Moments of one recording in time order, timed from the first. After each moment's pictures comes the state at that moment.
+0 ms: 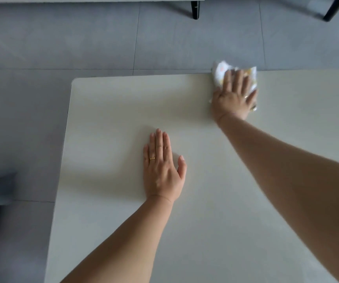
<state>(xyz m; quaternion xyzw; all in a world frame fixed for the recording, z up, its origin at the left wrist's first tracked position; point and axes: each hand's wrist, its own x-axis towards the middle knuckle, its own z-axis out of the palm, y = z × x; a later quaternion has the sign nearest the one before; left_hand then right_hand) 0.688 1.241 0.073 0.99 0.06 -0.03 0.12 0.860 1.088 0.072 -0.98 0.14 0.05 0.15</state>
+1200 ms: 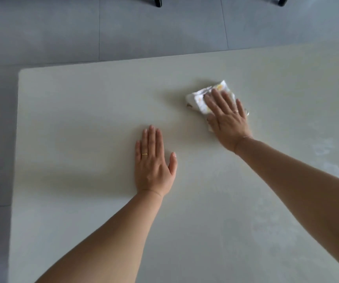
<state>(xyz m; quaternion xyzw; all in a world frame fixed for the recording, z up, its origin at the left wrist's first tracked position) 0.653 1.167 0.080 0.99 -0.02 -0.06 0.12 0.746 0.952 0.082 -0.99 -0.07 0.08 0.13</state>
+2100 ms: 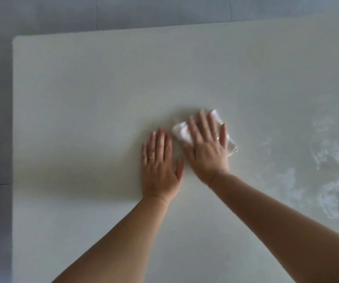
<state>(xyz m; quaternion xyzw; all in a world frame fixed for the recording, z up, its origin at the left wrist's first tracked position) 0.579 1.157 0.073 0.99 -0.04 -0.05 0.11 0.618 1.021 0.081 -0.99 -0.04 0.09 0.13</state>
